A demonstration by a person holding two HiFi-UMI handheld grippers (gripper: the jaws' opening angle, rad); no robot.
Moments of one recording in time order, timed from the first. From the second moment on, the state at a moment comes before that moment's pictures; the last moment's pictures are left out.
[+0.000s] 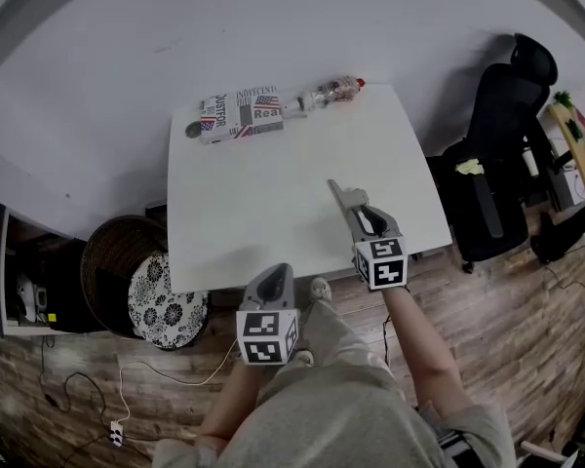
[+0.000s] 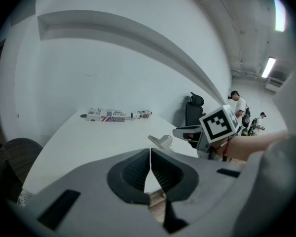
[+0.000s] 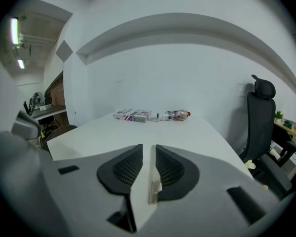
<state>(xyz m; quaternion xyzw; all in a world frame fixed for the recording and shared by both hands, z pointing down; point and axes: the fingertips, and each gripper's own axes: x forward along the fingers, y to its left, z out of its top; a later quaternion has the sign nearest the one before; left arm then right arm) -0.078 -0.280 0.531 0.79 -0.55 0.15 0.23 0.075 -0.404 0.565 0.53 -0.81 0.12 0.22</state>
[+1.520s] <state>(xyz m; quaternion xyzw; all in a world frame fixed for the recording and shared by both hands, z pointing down) -0.080 -0.172 0.493 0.80 -0.55 0.11 0.19 0.057 -0.193 0.475 0.52 -0.84 0.10 0.11</state>
